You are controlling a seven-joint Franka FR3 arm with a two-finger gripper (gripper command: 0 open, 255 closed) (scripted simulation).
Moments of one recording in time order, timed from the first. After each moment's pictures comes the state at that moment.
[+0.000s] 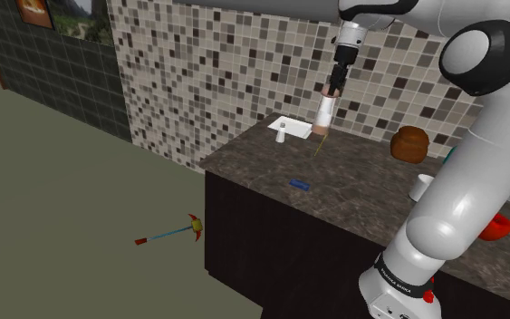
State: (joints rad) arm -0.08 -0.01 -0.50 -1.59 0.11 1.46 -0.78
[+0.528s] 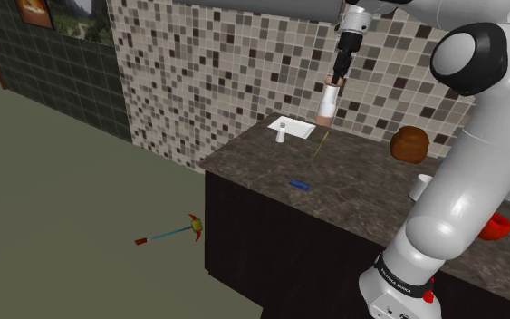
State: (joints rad) arm -0.09 0.03 -0.51 -1.44 0.13 1.34 -0.78
